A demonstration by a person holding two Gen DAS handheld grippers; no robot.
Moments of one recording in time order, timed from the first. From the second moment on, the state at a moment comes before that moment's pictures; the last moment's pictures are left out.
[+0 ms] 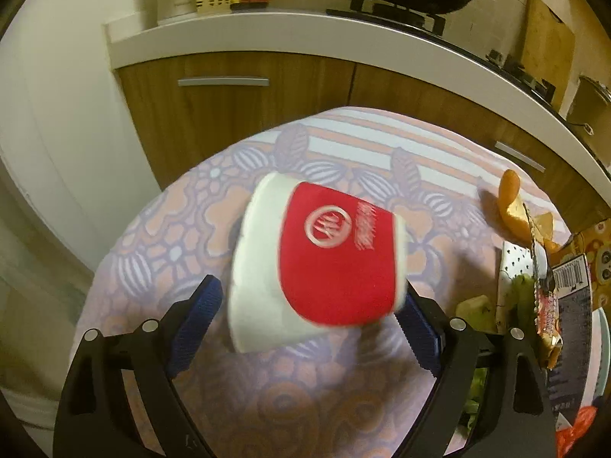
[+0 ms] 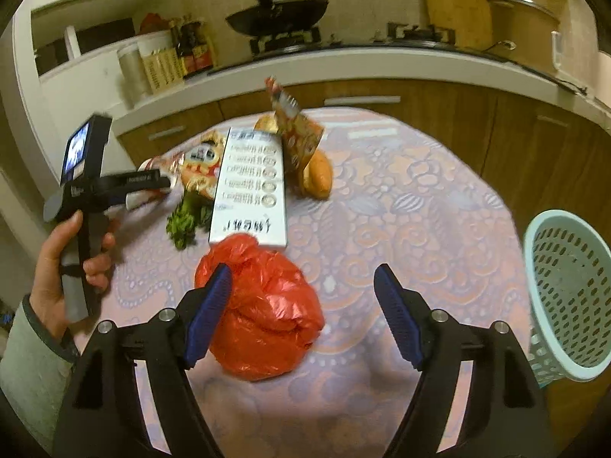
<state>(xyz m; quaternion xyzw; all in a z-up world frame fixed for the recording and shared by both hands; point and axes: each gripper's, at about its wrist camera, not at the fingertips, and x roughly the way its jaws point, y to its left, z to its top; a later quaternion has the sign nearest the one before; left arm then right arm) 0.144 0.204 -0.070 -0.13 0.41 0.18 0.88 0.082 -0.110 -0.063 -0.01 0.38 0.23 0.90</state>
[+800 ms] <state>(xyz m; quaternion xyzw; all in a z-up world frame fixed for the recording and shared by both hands) 0.068 0.142 -0.008 -0.13 0.33 0.11 0.93 0.040 -0.132 -0.032 -0.02 0.34 0.27 0.90</state>
